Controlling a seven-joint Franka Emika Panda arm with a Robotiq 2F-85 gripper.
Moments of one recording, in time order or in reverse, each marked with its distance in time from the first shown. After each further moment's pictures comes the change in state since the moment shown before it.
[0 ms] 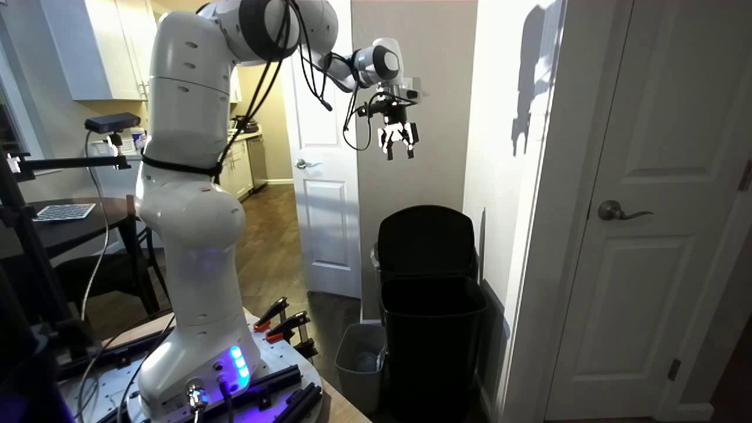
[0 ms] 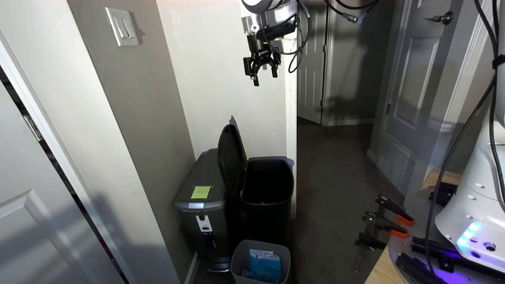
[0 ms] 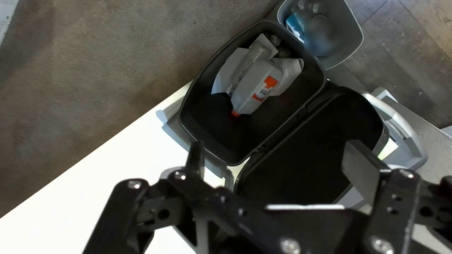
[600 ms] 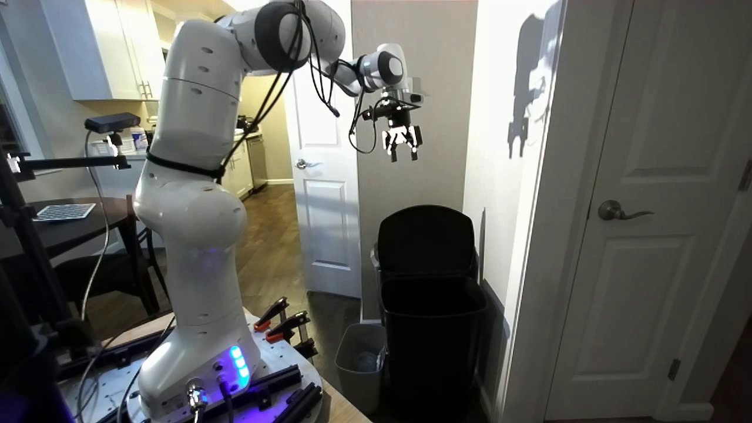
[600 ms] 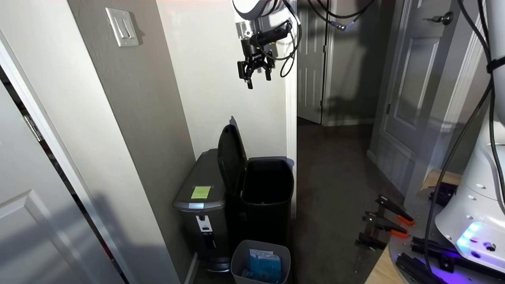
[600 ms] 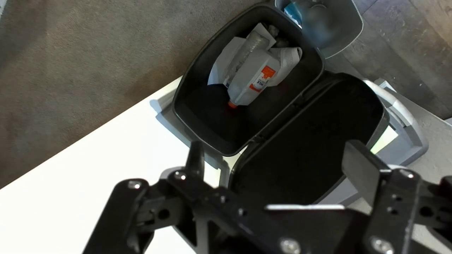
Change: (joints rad) arm 0.034 0.101 -0.028 0.113 -0.001 0.000 0.000
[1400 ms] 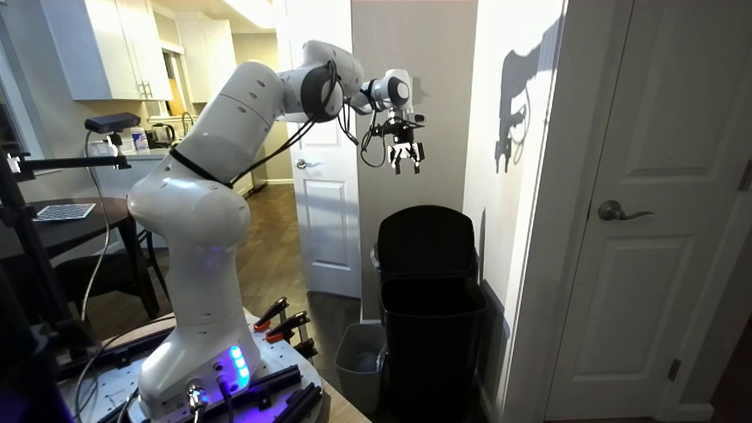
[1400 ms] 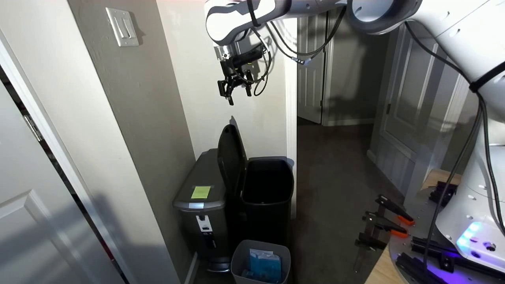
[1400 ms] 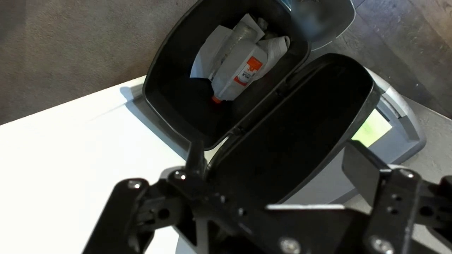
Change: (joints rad) arm 0.073 0.389 -0.022 0.479 0.005 -0.133 0.000
